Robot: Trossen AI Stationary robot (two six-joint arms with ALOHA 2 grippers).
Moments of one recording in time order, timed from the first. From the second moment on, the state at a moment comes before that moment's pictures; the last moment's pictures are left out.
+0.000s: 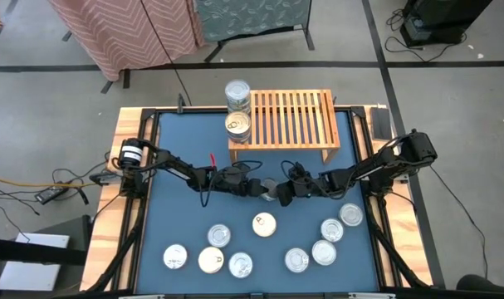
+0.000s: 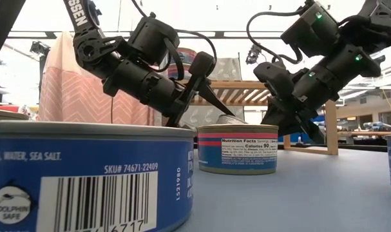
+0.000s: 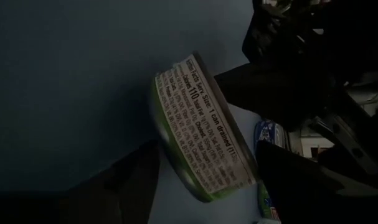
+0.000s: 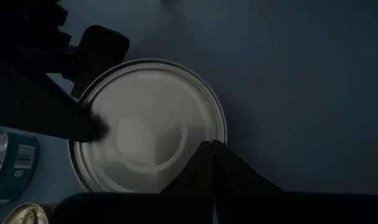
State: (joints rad) left arm -0.02 1.92 0.82 0.67 -0.05 -1.29; right arm 0.16 1.59 0.52 0.29 0.35 1.06
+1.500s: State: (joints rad) left arm 0.04 1.71 0.83 1.10 0.36 -1.55; right arm 0.31 0.89 0.52 -0.24 0.76 0.94
